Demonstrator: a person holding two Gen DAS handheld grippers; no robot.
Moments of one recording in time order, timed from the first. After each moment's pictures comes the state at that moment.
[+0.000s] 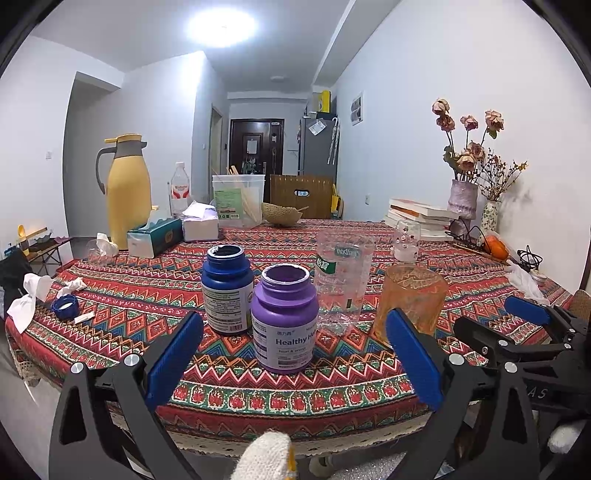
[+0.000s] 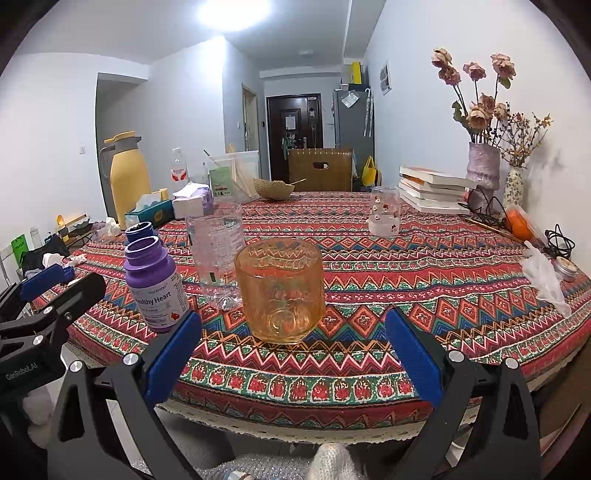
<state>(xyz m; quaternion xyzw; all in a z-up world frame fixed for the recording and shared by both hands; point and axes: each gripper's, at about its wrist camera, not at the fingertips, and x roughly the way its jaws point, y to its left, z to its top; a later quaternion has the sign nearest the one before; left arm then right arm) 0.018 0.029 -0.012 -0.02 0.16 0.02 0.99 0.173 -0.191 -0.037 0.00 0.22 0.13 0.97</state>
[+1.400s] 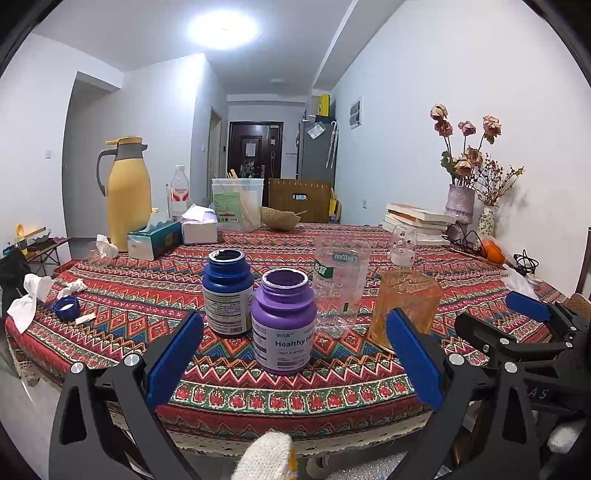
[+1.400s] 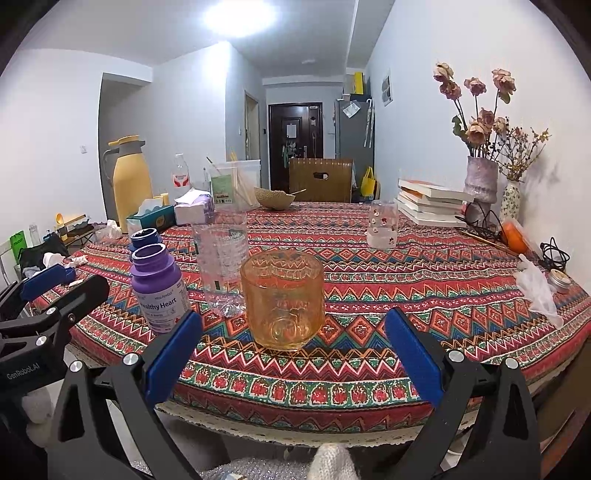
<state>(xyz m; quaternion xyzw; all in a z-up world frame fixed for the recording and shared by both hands) 0.012 0.032 -0.009 -0.02 0.16 0.01 0.99 0.164 -0.188 -0.029 -0.01 0.20 0.13 0.97</state>
